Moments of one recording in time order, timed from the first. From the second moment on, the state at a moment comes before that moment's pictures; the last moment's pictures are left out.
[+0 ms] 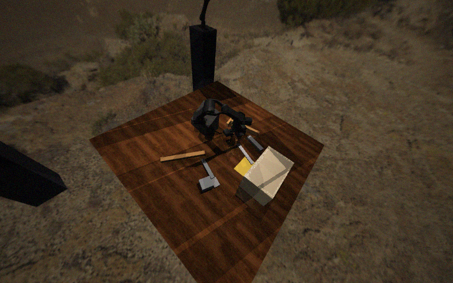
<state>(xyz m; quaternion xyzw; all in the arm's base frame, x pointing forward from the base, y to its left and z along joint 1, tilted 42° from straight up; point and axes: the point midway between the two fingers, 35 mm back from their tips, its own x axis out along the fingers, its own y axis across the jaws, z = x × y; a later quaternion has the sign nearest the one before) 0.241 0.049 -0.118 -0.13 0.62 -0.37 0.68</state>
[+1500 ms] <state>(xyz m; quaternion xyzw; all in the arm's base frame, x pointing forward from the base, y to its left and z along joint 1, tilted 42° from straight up) 0.241 0.049 -0.120 -0.12 0.62 -0.37 0.68</state>
